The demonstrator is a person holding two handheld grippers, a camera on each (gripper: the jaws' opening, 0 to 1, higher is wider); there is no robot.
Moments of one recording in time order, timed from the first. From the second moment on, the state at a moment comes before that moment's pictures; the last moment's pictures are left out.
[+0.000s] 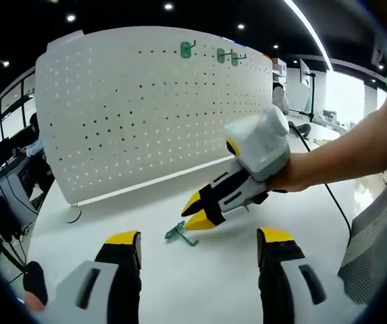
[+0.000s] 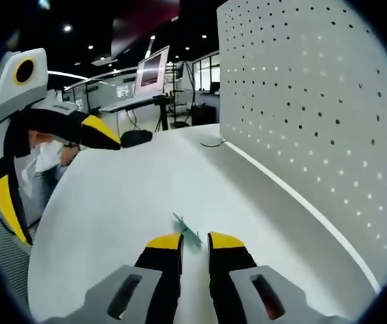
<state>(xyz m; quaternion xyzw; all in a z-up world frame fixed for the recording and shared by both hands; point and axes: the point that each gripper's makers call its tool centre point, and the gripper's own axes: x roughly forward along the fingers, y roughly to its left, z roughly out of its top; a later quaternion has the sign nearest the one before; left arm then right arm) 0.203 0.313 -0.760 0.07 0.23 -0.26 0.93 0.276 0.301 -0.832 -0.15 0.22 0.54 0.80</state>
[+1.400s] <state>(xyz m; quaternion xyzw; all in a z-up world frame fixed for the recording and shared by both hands) 0.201 0.308 -0.760 0.07 0.23 -0.27 0.93 0.256 0.282 -0.823 -0.18 0.22 0.56 0.78</state>
